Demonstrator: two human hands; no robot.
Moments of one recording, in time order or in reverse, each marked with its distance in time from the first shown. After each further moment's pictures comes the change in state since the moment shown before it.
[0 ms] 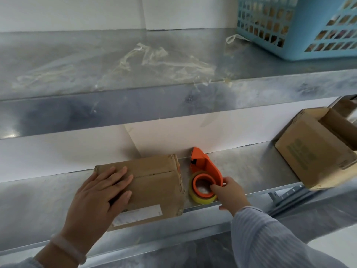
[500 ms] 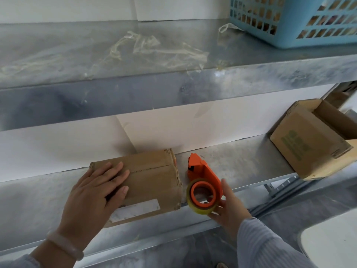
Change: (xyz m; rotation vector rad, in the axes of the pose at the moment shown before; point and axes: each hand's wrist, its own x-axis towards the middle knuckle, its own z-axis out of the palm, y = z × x) left_hand 0.000 0.002 -0.001 -0.008 0.027 0.015; right_hand -0.036 0.036 0.012 0.885 -0.226 0.262
